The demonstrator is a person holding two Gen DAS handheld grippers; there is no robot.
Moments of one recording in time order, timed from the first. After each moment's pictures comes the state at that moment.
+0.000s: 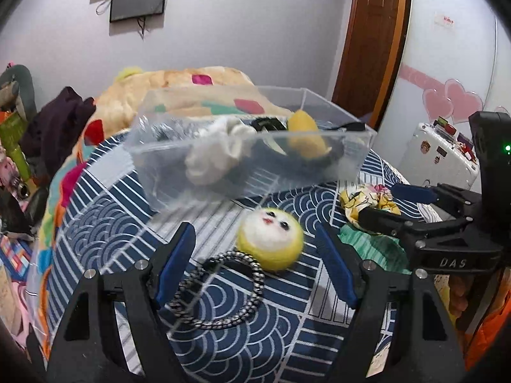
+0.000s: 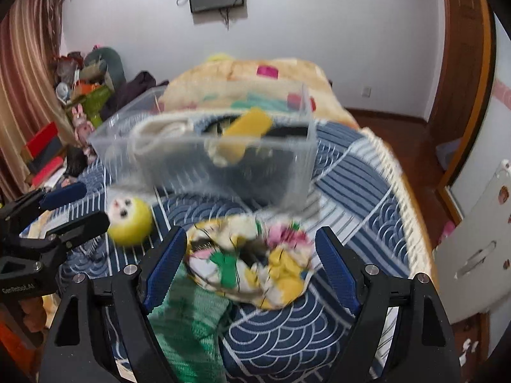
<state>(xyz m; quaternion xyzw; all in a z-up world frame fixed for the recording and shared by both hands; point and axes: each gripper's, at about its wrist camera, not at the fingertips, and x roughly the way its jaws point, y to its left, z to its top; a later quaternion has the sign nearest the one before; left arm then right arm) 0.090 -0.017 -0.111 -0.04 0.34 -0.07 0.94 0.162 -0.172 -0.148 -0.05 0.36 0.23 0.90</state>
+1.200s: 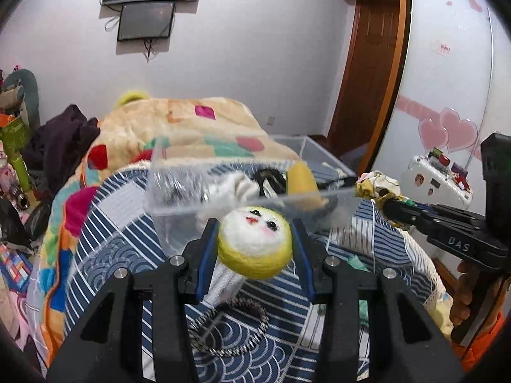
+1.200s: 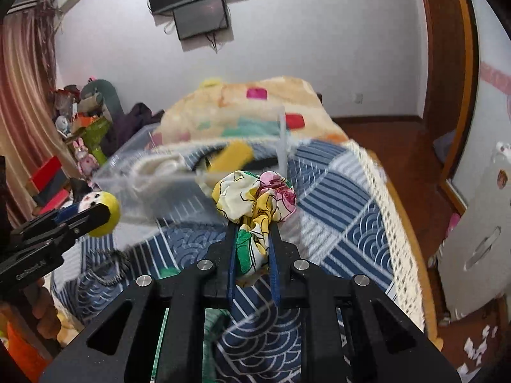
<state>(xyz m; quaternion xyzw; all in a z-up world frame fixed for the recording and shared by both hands) 0.090 0.003 -0.065 -0.06 0.27 -0.06 0.96 0.145 -0.204 -0.107 0.01 0.31 0.23 0.92</state>
